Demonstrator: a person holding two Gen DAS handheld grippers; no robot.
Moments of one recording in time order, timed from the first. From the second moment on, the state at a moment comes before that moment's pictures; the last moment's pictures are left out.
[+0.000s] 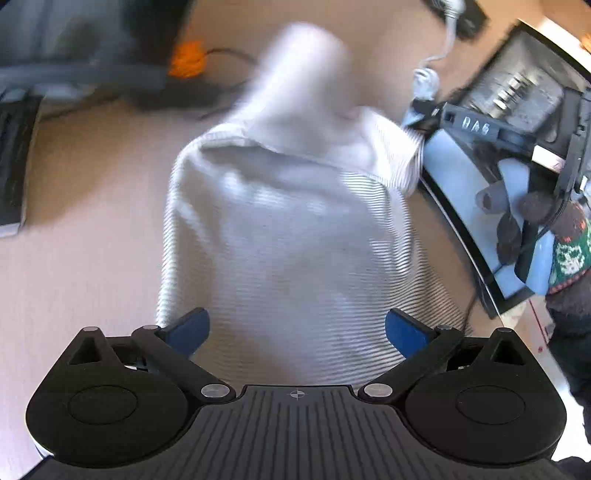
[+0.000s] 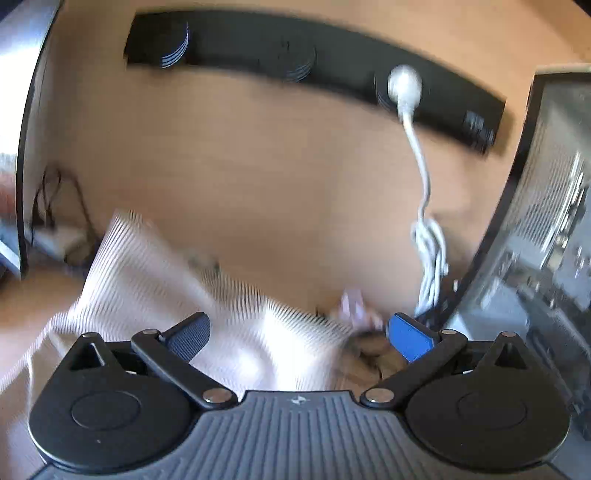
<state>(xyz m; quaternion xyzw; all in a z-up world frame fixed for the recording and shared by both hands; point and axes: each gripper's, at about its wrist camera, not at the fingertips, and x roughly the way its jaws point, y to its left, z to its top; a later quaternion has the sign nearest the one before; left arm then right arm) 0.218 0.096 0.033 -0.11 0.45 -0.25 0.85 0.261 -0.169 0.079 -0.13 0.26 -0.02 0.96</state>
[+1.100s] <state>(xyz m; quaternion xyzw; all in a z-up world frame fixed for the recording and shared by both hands) 0.179 0.107 0.041 -0.04 0.49 -0.15 0.86 0.182 -0.169 0.006 -0.04 0.44 0.11 0.89</state>
